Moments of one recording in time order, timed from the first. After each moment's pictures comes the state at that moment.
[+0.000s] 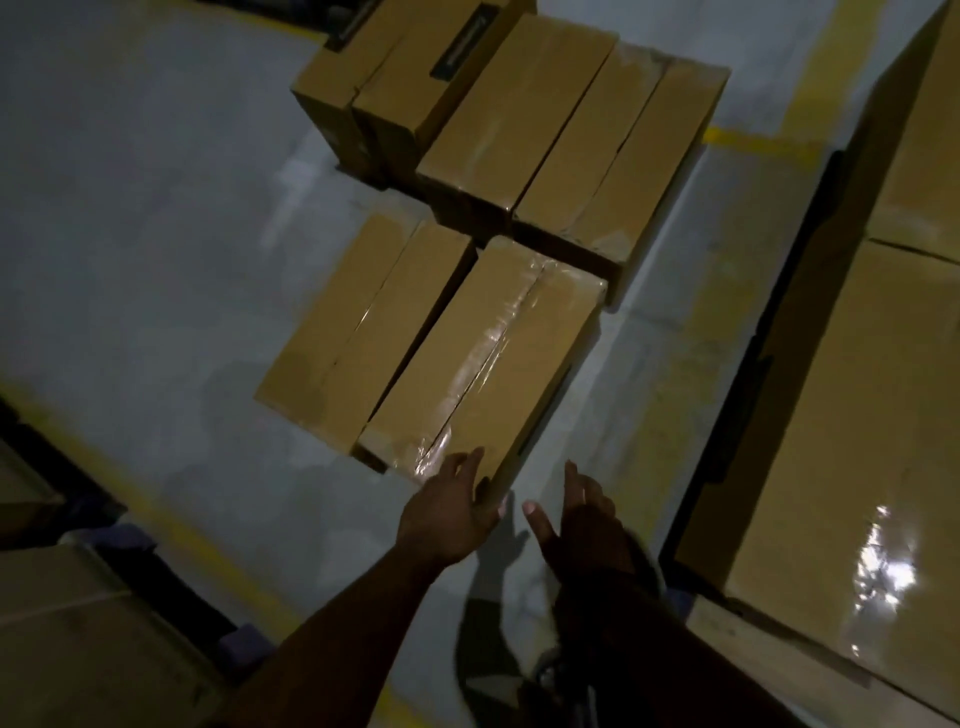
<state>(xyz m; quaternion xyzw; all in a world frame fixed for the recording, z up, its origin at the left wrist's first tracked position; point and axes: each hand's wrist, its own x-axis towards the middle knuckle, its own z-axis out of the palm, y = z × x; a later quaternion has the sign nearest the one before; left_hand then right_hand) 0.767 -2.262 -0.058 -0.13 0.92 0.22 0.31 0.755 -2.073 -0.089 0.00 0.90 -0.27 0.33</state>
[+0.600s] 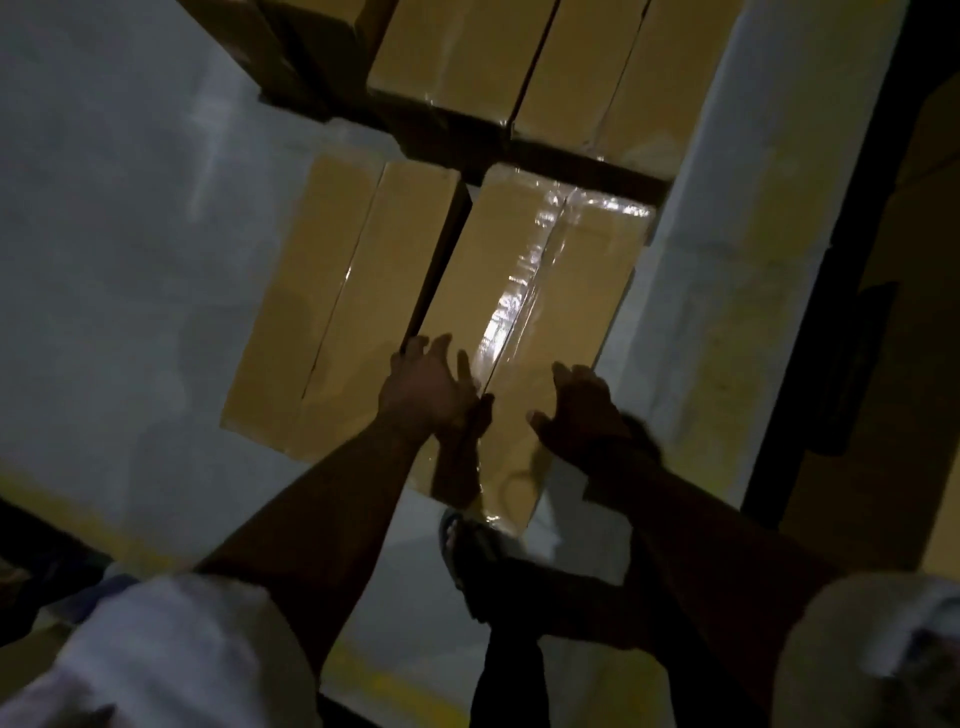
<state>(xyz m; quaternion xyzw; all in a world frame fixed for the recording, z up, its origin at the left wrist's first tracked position) 0.587 -2.394 -0.173 -0.15 0.93 0.15 0.31 0.604 -2.187 -0.209 0.01 0.89 -0.25 0.38</state>
